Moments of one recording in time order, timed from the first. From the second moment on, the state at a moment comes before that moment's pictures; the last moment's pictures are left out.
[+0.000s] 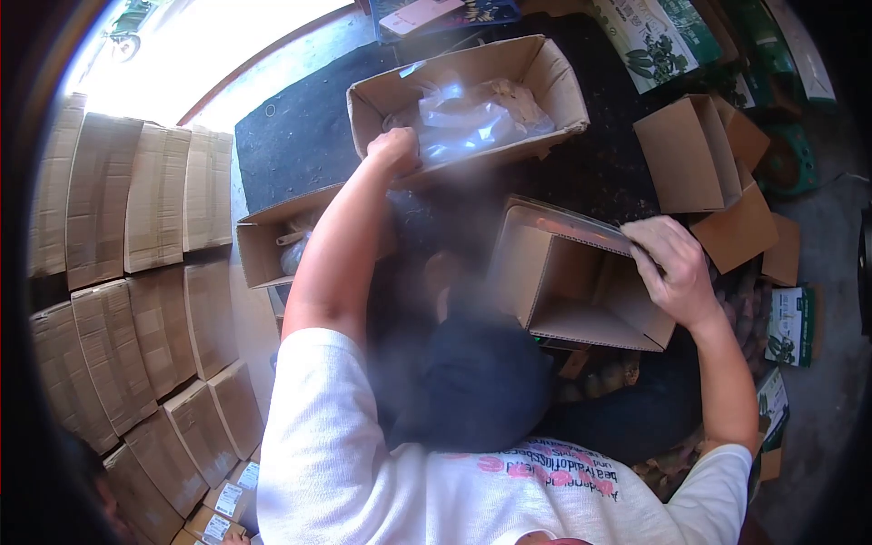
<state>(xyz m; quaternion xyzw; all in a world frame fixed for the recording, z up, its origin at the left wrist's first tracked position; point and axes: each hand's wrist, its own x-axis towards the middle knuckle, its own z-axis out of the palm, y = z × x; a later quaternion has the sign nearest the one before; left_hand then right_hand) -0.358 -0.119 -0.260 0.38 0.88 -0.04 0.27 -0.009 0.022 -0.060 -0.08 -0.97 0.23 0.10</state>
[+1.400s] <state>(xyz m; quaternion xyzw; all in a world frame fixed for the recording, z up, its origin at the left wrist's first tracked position) -0.334 -0.049 -0.238 0.54 0.80 -0.07 0.27 -0.116 0.142 -0.014 -0.32 -0.52 0.62 0.49</state>
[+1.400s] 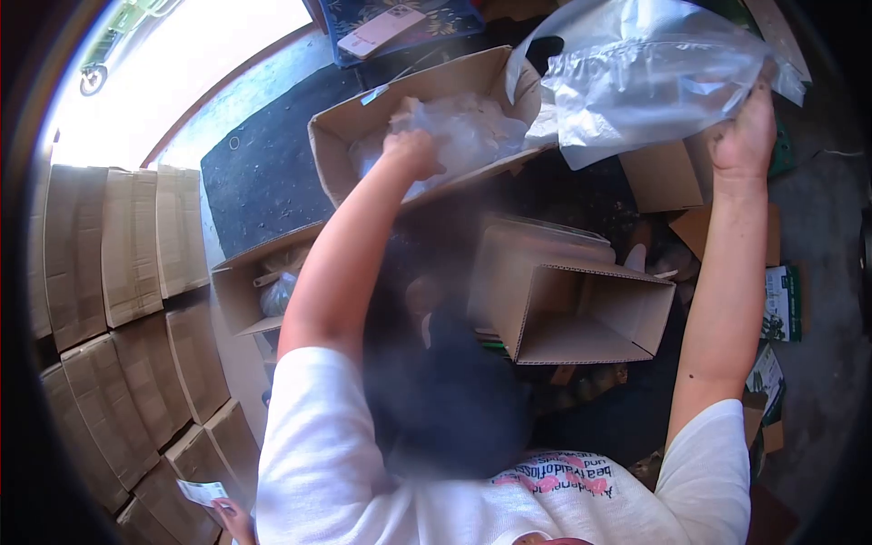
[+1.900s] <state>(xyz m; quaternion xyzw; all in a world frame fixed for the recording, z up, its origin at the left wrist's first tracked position) -0.231 0.017 -0.091 0.52 0.45 0.46 0.56 0.009 0.210 -0.026 -0.11 -0.55 0.79 0.24</state>
